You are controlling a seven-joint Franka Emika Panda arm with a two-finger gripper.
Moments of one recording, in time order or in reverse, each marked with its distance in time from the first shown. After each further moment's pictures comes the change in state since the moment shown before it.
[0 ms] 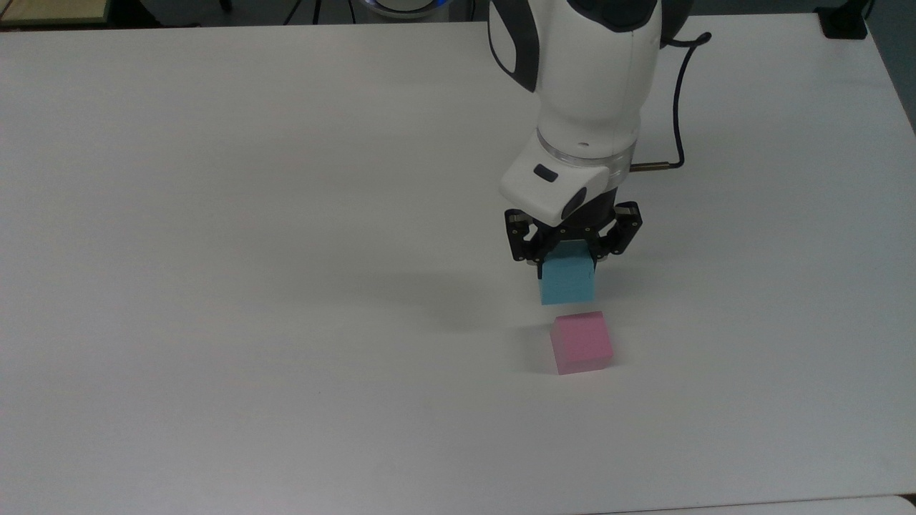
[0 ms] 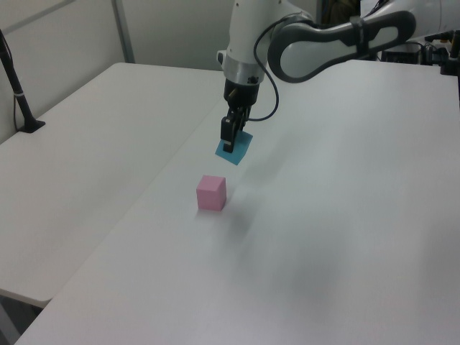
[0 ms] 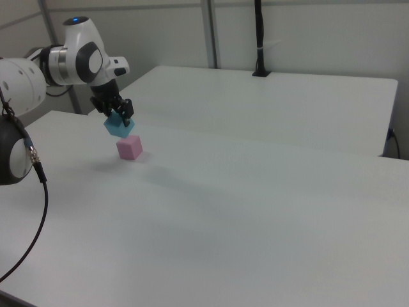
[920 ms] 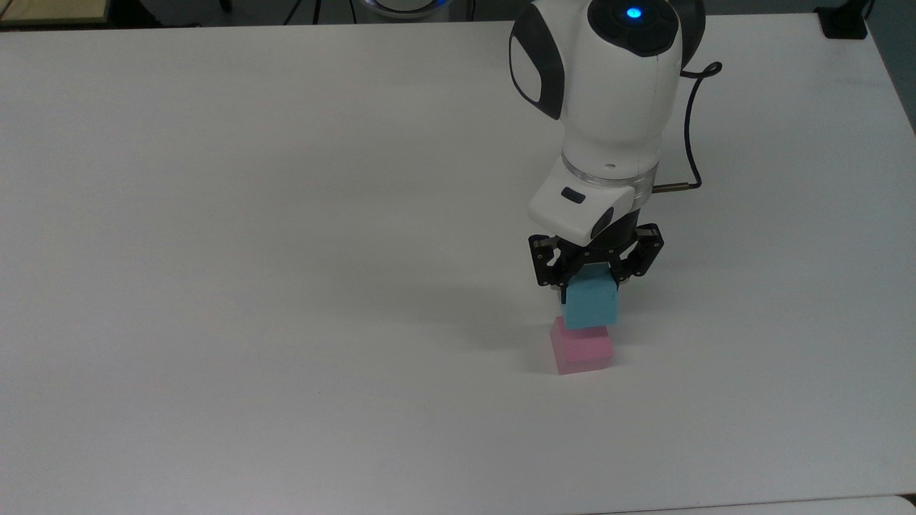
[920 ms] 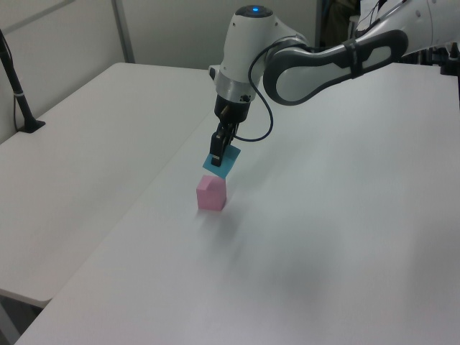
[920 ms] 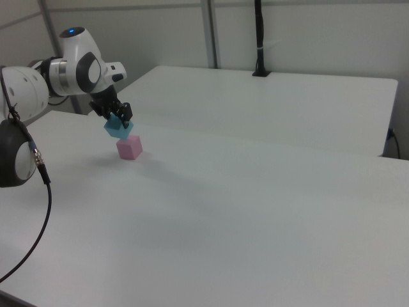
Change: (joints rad) arm 0.031 0.057 0.000 0.008 -0.032 0.118 0.004
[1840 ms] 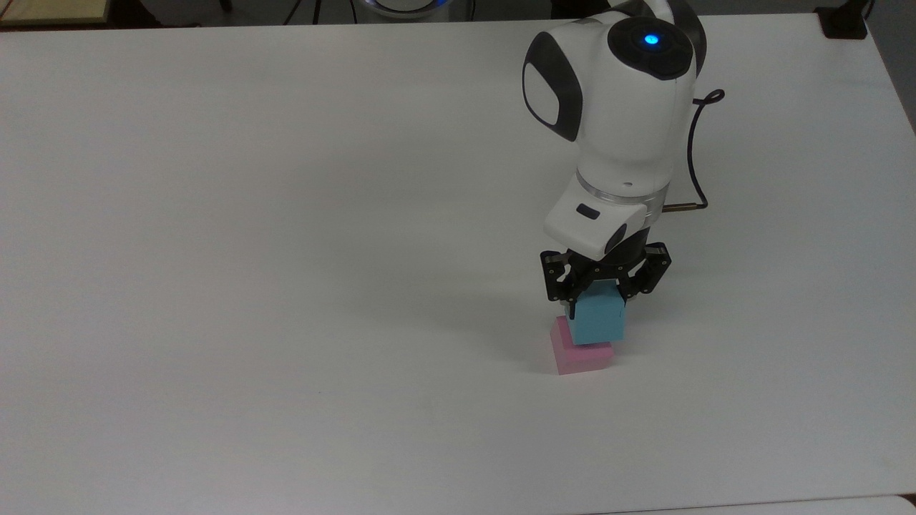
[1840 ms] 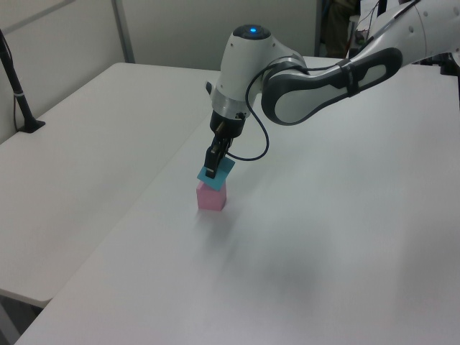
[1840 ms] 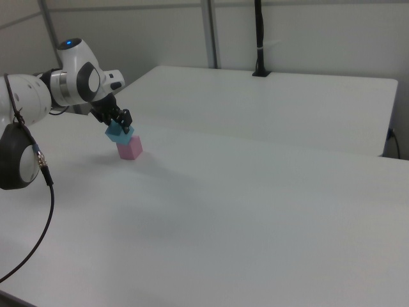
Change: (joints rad) arm 0.022 0.048 0.000 0.000 -0.061 0.069 0.060
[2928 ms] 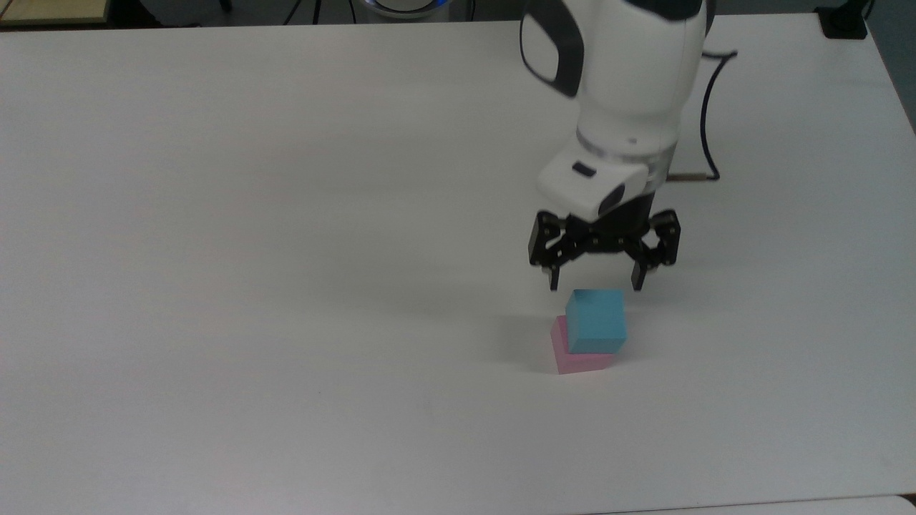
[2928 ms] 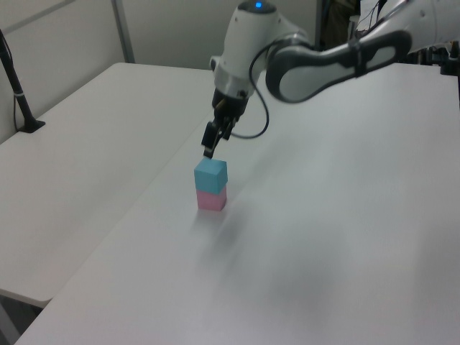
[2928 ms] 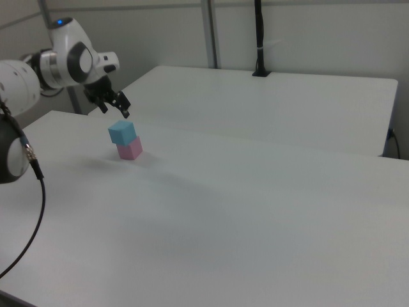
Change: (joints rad) arm -0.008 -0.087 0.000 0.002 -0.001 -0.077 0.078
